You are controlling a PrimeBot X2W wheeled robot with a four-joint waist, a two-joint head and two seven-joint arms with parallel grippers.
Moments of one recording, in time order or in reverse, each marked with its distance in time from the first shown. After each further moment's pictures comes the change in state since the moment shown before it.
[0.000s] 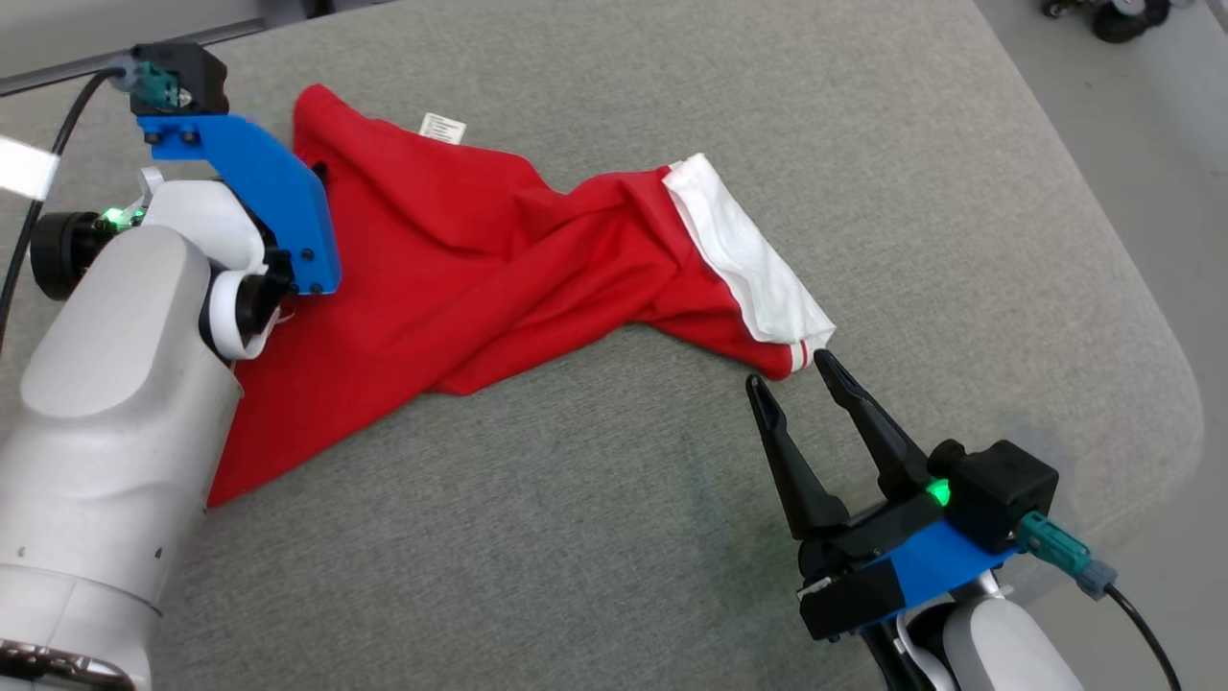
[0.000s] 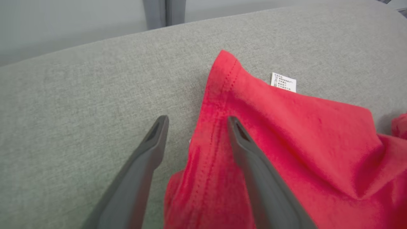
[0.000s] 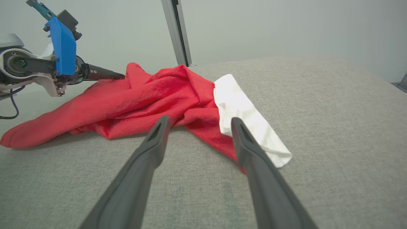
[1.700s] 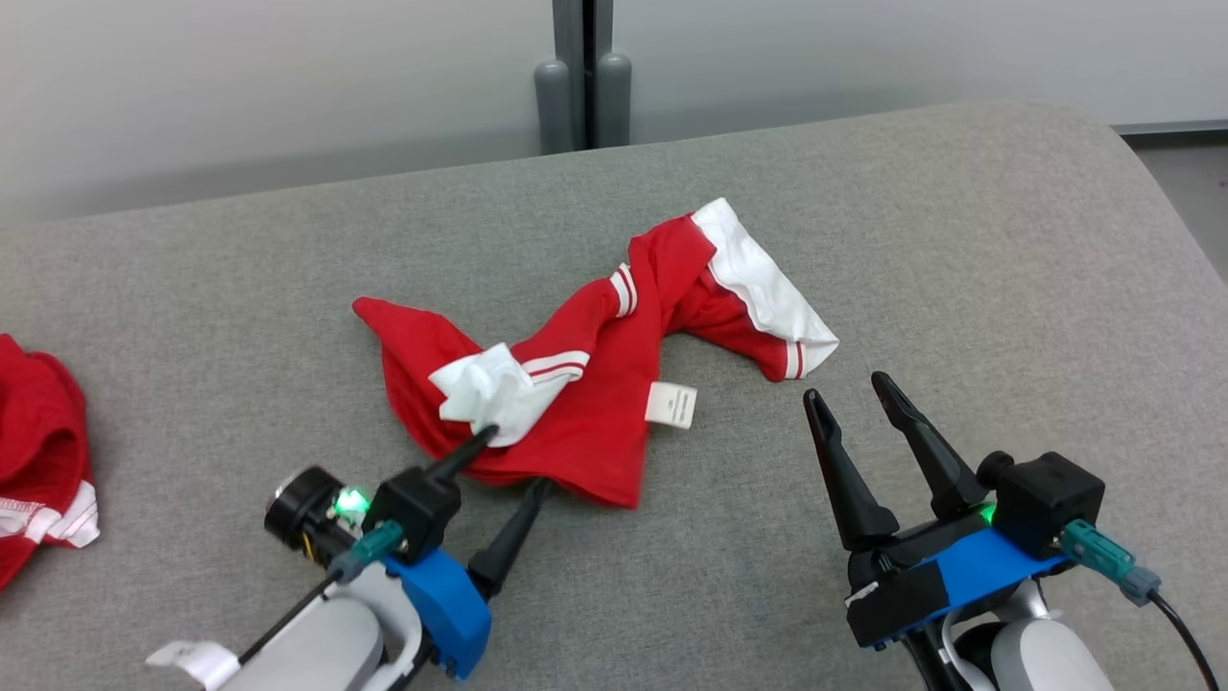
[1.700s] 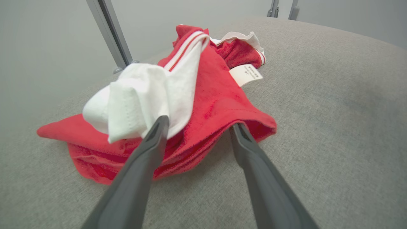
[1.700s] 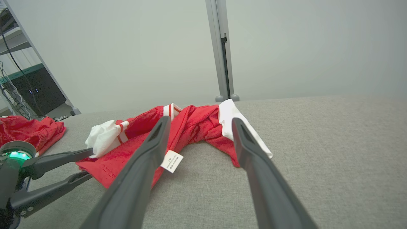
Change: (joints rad) left arm 0.510 0.099 -0.353 -0.370 0.141 -0.154 -0.674; right arm 0.057 0.000 -0.098 -0.019 -0.009 0.000 0.063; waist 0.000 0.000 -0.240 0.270
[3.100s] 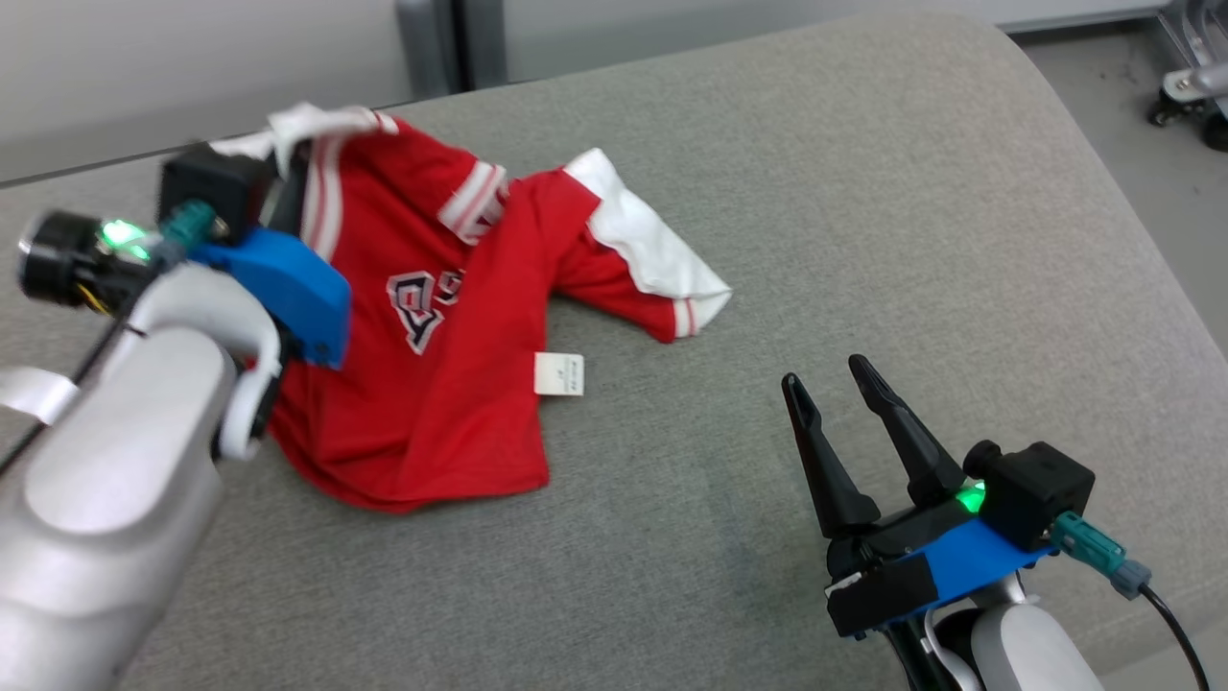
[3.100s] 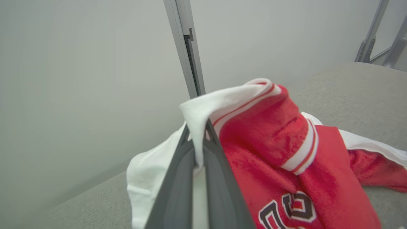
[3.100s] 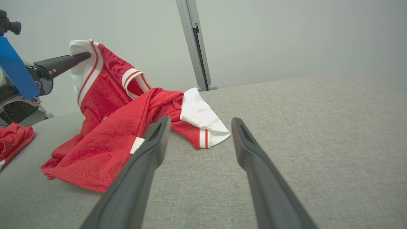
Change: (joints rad) left arm -0.327 0.068 0.180 0.014 -0.032 0.242 0.223; right arm -0.030 0.000 0.041 0.006 0.043 0.000 -0.037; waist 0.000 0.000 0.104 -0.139
